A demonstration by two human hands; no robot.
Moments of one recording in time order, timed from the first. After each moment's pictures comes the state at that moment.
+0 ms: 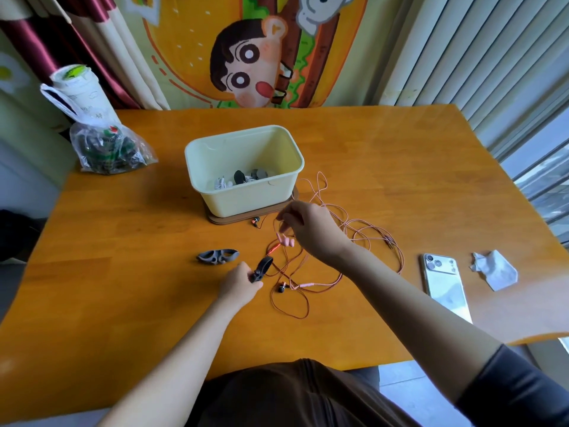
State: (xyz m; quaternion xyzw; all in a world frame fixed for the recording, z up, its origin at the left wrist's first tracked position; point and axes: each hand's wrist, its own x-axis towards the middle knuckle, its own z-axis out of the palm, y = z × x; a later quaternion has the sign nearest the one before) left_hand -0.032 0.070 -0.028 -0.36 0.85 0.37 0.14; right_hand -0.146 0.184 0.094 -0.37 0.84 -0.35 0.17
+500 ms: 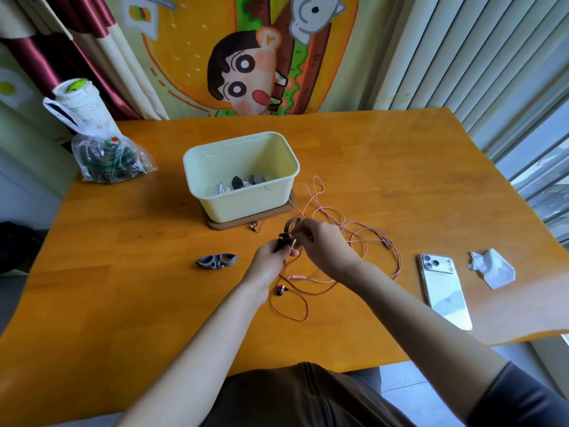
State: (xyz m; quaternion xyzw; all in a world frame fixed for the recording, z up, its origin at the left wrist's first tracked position) left_hand -0.063 0.113 0.049 -0.32 0.66 0.68 0.04; right_hand -0.142 0.212 0.078 -0.33 0.87 -0.31 0.16
